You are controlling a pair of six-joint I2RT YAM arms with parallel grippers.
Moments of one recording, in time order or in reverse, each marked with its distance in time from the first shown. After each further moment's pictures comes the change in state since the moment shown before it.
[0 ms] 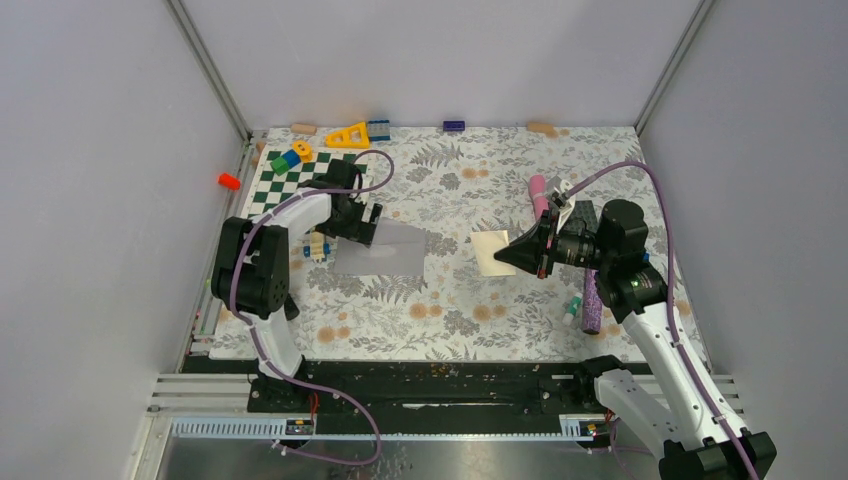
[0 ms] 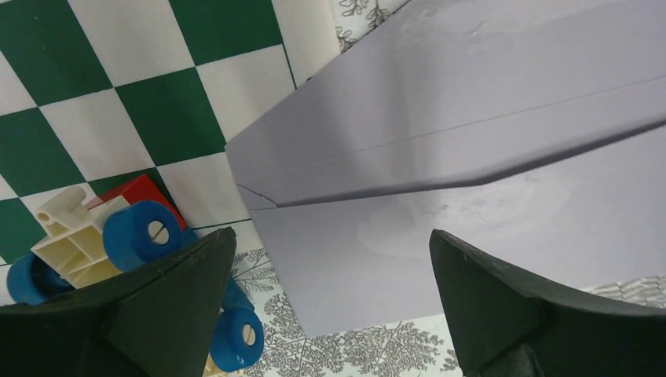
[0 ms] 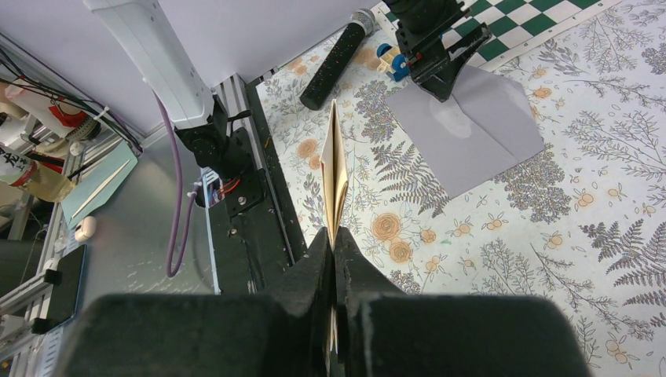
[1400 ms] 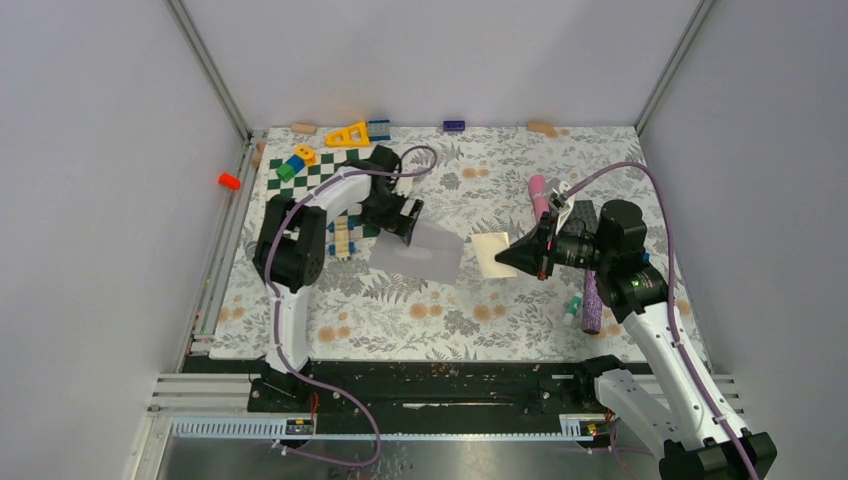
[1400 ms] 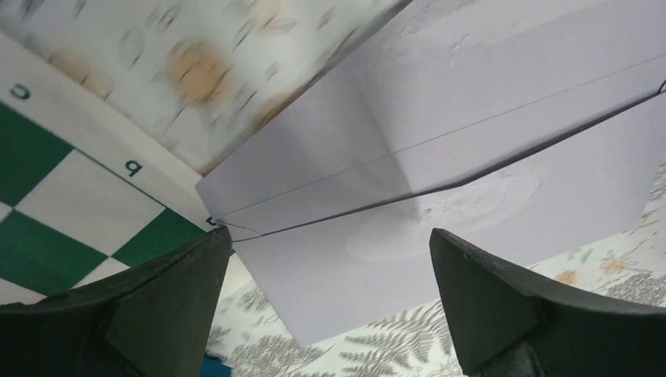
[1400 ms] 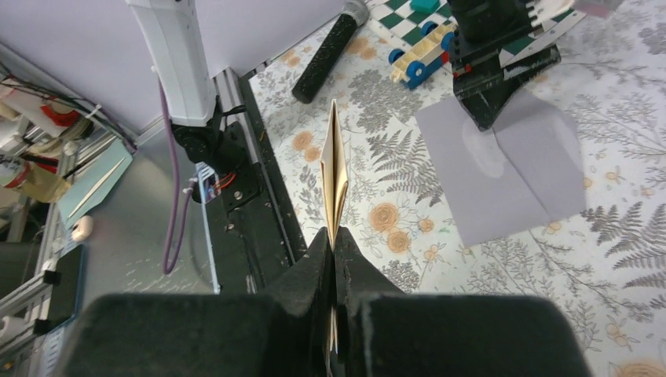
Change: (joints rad) left arm -0.126 0.288 0.359 -0.208 0.221 0.021; right arm 0.000 -0.001 -0.001 -0.037 0.009 -0.018
